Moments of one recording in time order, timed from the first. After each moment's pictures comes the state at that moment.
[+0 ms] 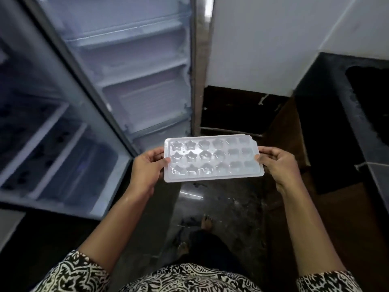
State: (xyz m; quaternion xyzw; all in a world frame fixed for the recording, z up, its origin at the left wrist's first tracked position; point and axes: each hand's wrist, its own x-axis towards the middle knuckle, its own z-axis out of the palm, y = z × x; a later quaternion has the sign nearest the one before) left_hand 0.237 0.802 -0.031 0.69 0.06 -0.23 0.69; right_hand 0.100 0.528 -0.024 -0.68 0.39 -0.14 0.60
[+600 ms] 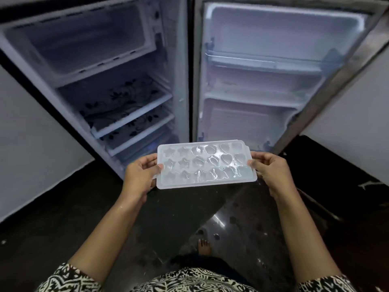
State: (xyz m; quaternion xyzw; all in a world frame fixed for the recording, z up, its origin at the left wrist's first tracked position) left_hand 0.280 0.950 -0.022 0.65 0.28 0.01 0.71; right_hand 0.333 0.651 -0.020 -0.74 0.17 0.06 0.65
